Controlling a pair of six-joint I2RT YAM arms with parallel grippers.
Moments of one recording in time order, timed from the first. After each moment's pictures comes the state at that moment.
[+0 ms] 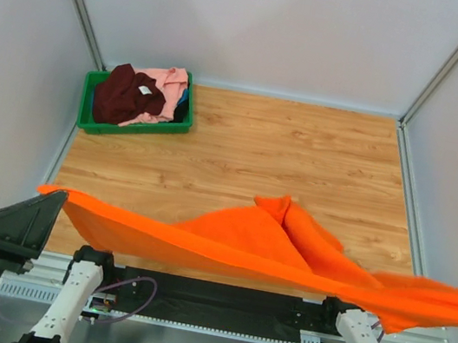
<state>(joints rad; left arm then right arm) 0.00 0.55 2.02 -1.14 0.26 -0.88 0.20 0.57 2.18 -0.96 -0.04 0.85</state>
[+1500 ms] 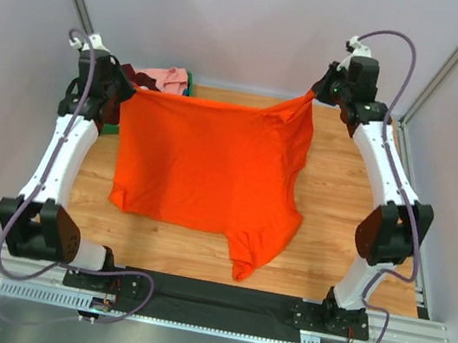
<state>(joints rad) 0.04 1.42 1.34 -0.36 -0.05 -0.51 0.19 1.86 1.83 -0.36 -0.12 0.32</state>
